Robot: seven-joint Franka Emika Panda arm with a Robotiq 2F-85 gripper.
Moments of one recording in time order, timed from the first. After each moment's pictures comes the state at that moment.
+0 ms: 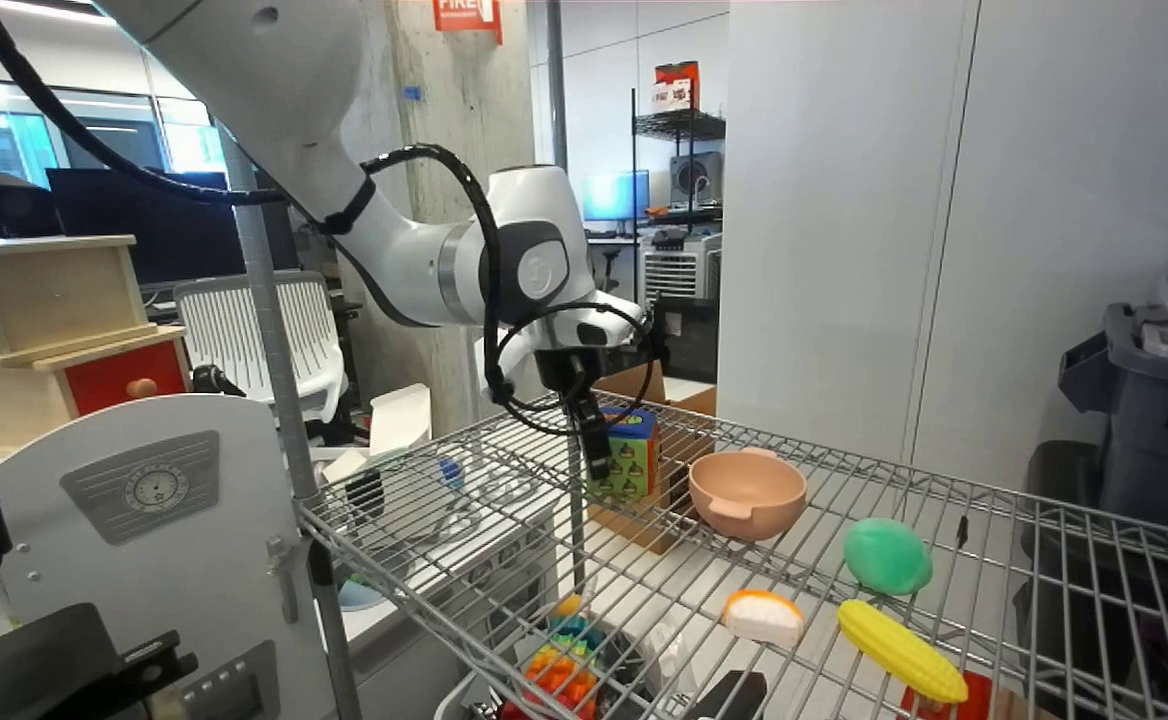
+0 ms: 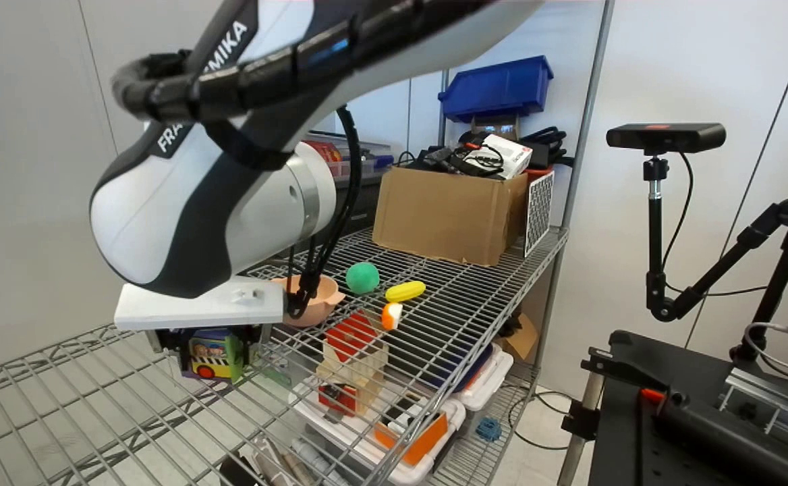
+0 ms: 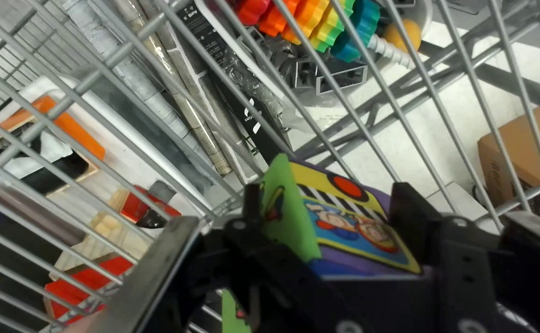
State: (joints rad) arm 0.31 1.10 -0.16 -1.25 0.10 2.56 0.80
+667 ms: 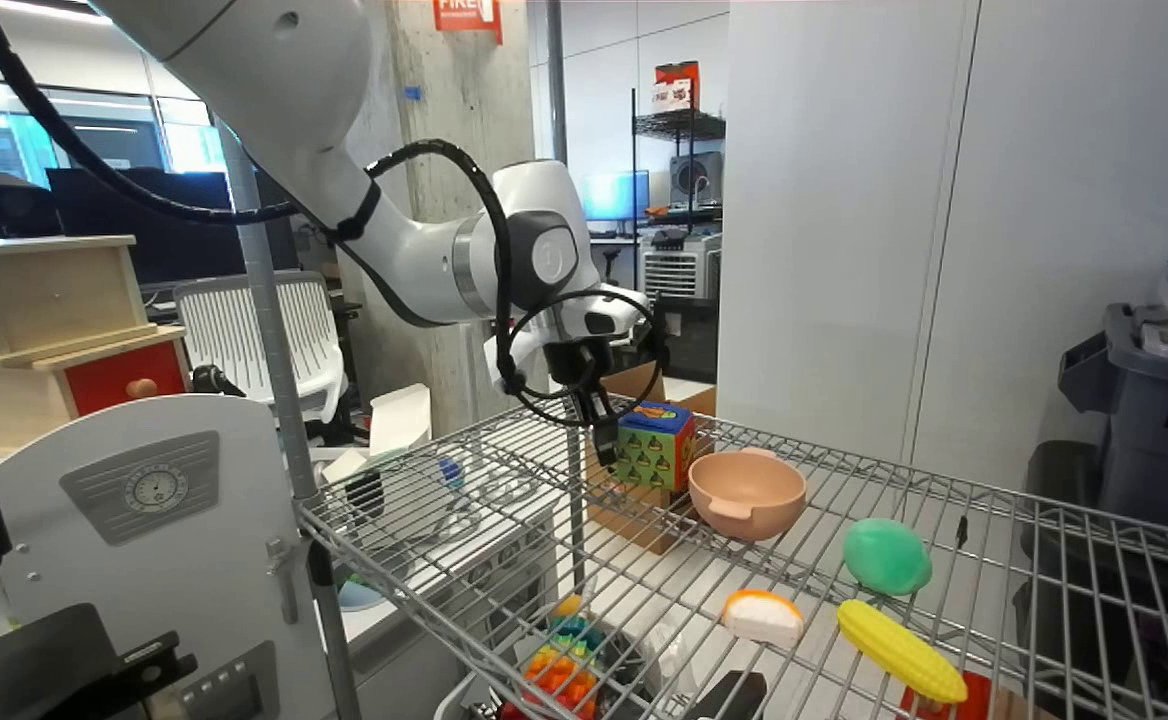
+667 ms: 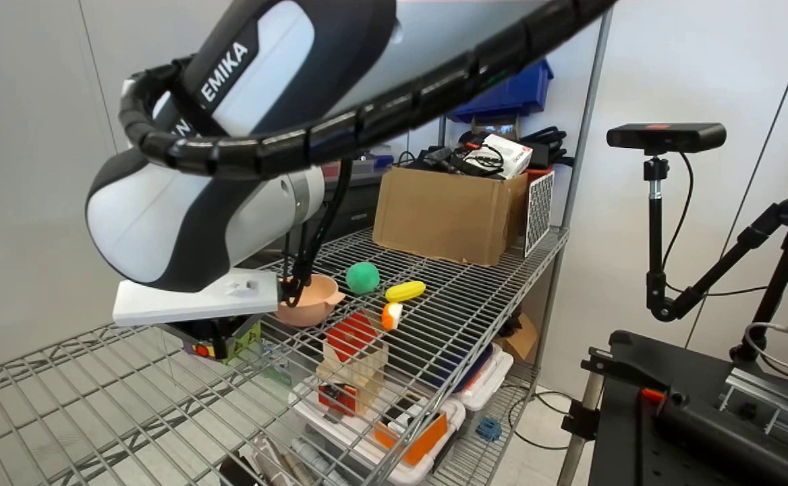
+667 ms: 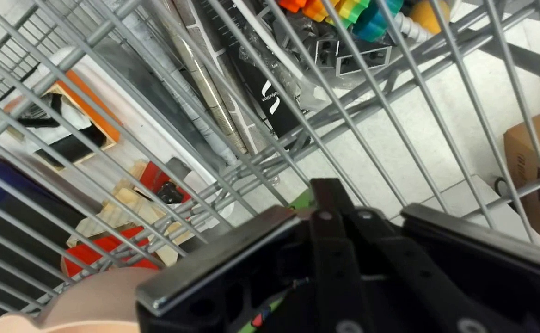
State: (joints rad) arm 0.32 1.14 -0.18 -1.16 0.01 2.48 0.85
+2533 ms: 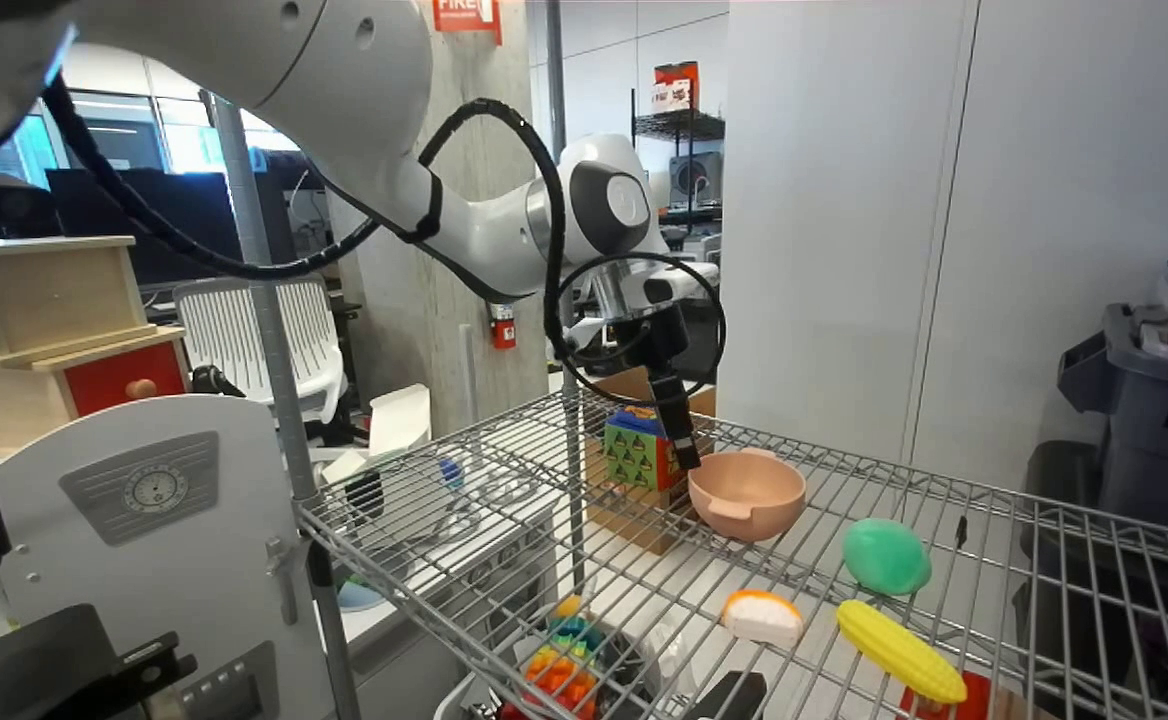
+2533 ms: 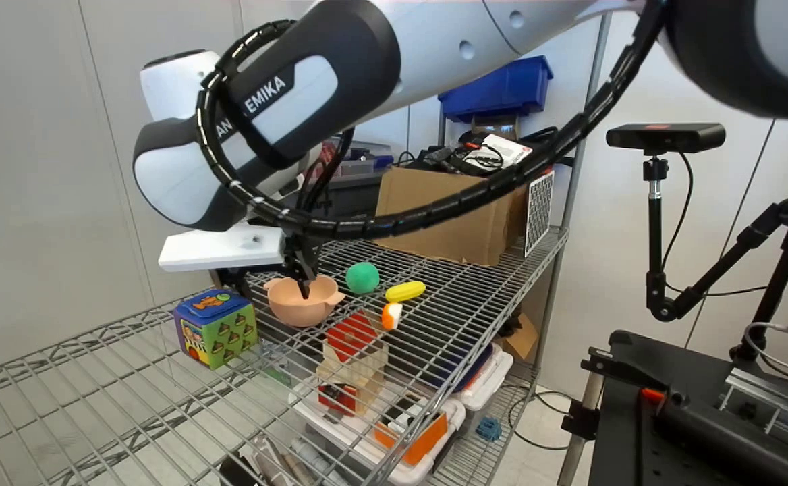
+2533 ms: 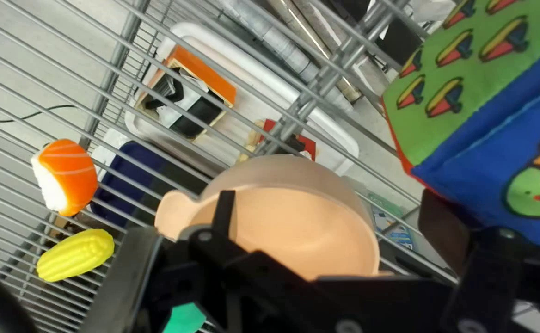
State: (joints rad) arm 0.23 1.31 -0.26 -0.75 -0.09 2.07 1.14
